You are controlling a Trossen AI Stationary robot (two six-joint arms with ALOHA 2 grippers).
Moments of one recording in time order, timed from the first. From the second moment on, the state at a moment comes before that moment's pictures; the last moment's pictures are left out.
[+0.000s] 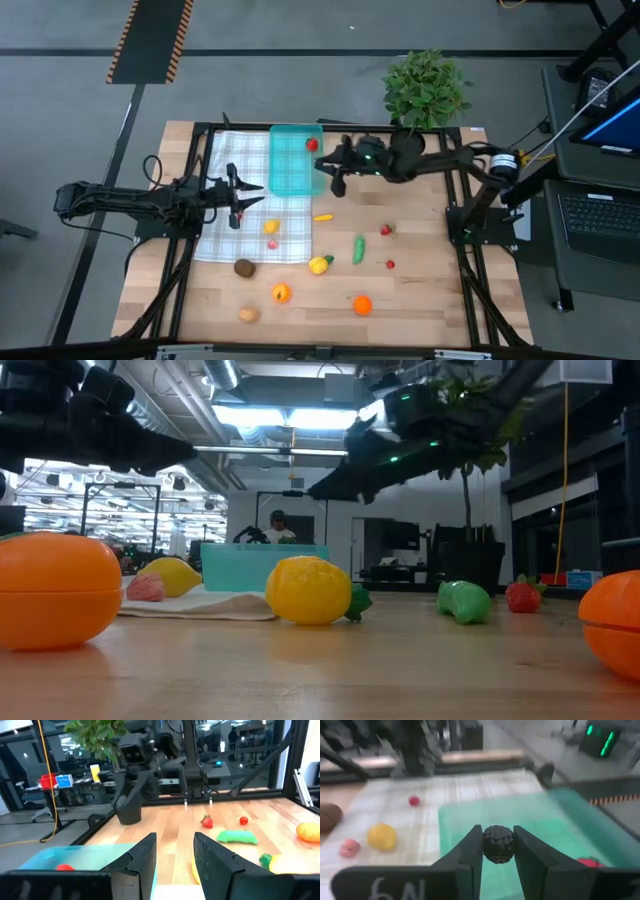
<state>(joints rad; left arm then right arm) 0.11 0.44 0.01 0.44 -0.07 0.12 -0.33 1.76 0.92 0.54 -0.15 -0.06</state>
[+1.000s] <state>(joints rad) 0.11 0.44 0.01 0.38 -0.07 0.11 -0.42 1.99 1.47 -0.19 -0.11 -0.12</state>
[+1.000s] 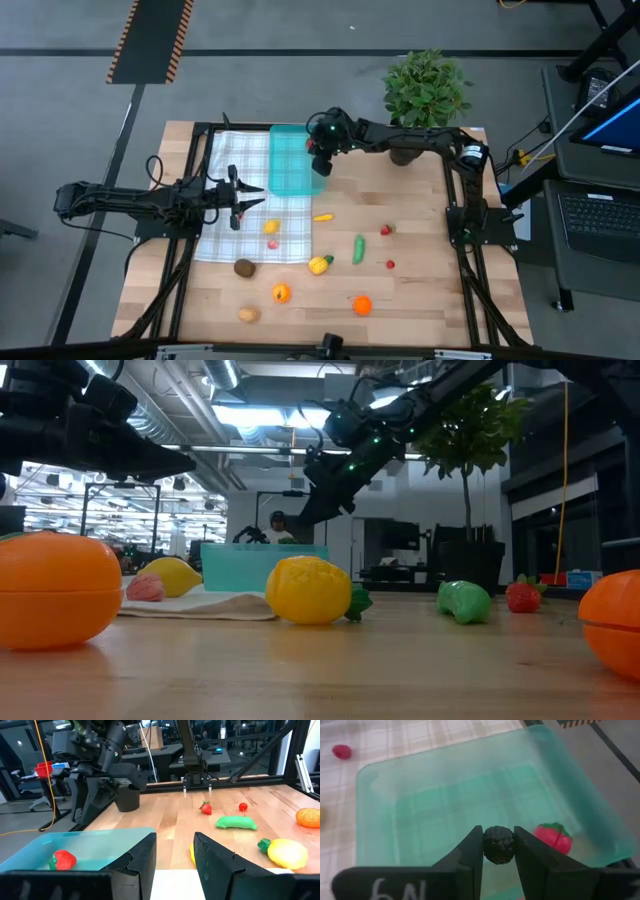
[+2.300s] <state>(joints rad) 0.11 0.44 0.01 0.38 -0.07 0.12 -0.45 2.10 1.48 -0.08 -0.06 -0.09</state>
